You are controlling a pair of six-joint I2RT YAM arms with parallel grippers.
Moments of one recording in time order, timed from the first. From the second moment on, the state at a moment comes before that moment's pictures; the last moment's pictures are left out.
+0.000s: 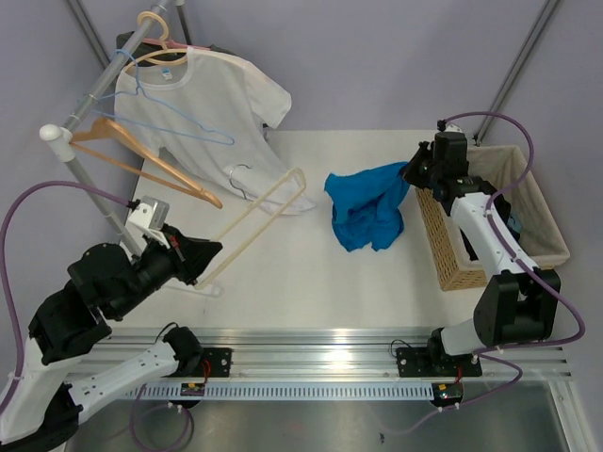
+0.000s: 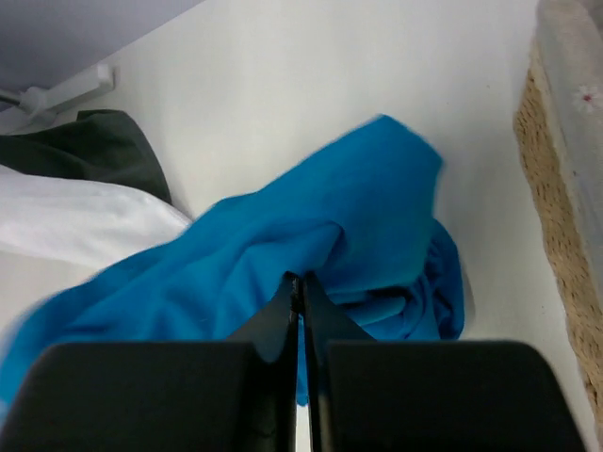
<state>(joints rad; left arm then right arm) -0.85 0.58 1.23 -0.86 -0.16 -0.44 0.11 1.45 1.23 -0.31 -0.09 0.50</state>
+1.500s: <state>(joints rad) -0.85 1.06 1.75 -0.87 -1.04 -0.25 0.29 1.15 0.81 0.03 -0.41 0.70</state>
